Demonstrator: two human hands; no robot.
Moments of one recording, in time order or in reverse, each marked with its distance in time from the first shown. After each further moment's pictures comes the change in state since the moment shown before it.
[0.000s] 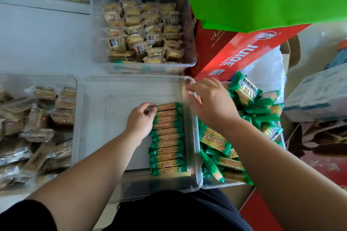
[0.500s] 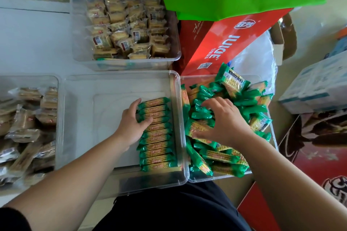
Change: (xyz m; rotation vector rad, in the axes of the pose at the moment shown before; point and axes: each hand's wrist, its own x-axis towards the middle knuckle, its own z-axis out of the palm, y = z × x) left_hand -0.015 -0.016 0.009 -0.014 -0.169 -0.067; right_hand -0.075 0.058 -0.024 -0.051 -0.464 0.299
